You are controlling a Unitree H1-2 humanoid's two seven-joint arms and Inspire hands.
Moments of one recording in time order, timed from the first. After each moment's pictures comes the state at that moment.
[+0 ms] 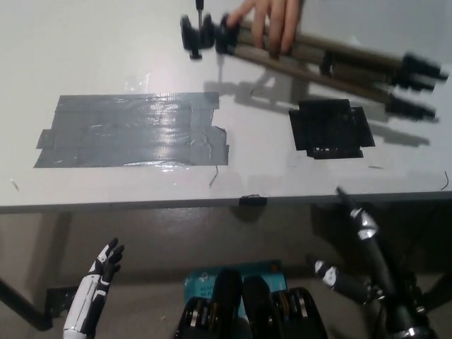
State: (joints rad) left_arm 0.02 0.20 -0.02 0.23 0.09 -0.31 -0.04; right_arm -0.05 -0.13 0.14 -0.08 -0.42 -0.33 -0.10
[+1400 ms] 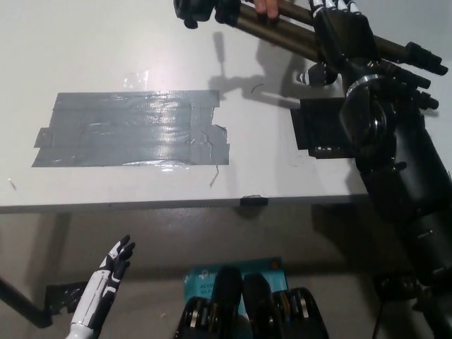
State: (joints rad) left_arm -0.01 0.21 -0.05 0.24 0.11 -0.31 -0.06; right_arm -0.94 -0.15 0.21 0.40 -0.95 0.27 0.18
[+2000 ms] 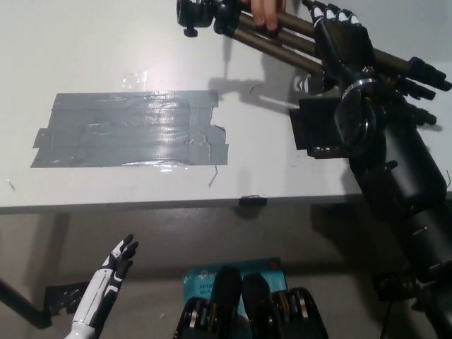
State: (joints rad) left_arm -0.02 0.21 -0.05 0.24 0.11 -0.31 -0.08; right_arm -0.96 -0.15 0.25 0.50 -0.95 0.34 0.12
